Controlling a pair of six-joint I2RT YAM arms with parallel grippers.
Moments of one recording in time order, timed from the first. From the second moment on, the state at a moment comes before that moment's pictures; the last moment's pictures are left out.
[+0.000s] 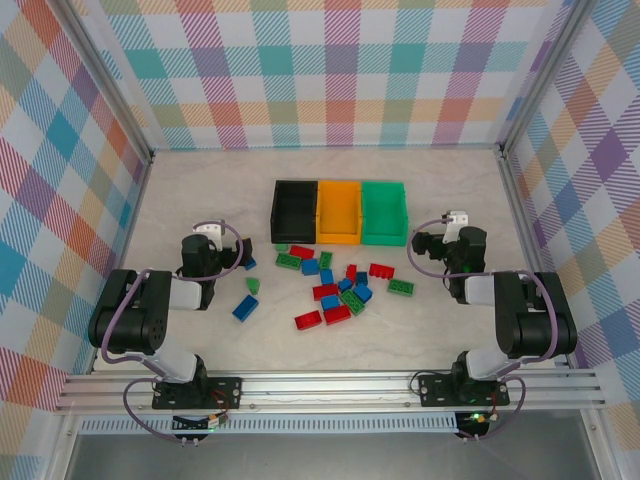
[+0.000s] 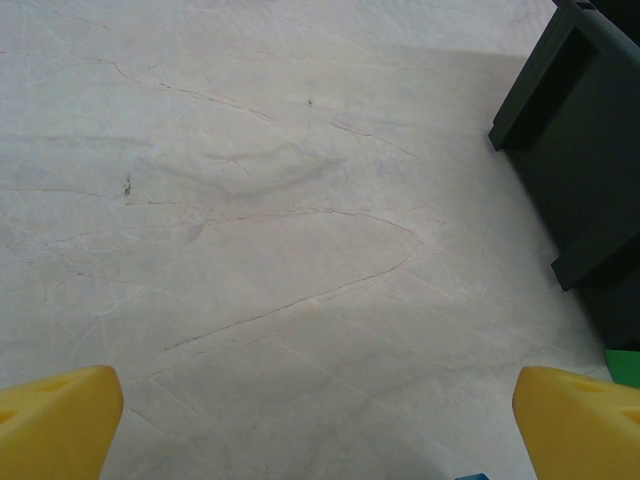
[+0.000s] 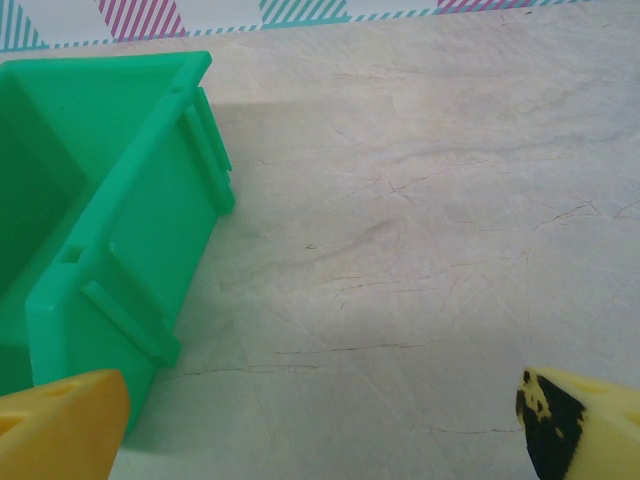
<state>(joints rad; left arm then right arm) -0.03 1.58 0.39 0.74 0.10 -0.08 0.00 1.53 0.41 0.69 -0.15 0.05</state>
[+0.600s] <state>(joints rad) -0.03 1.58 0.40 0.74 0.09 -0.08 0.00 1.53 0.41 0.69 -0.15 0.05</state>
